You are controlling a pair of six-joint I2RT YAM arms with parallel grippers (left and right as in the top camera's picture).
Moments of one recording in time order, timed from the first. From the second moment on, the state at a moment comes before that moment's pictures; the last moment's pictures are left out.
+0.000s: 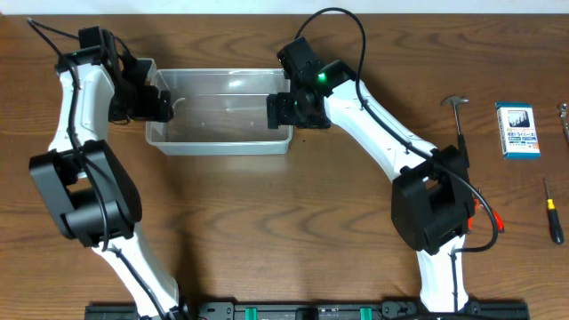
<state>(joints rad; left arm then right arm) 0.25 2.11 1.76 -1.07 0.17 0.33 0.56 2.16 1.85 -0.92 -0.16 0.53</state>
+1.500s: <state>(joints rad) 0.25 2.19 1.85 -1.07 0.18 0.24 0.51 2.16 1.85 -0.88 -0.20 0.54</state>
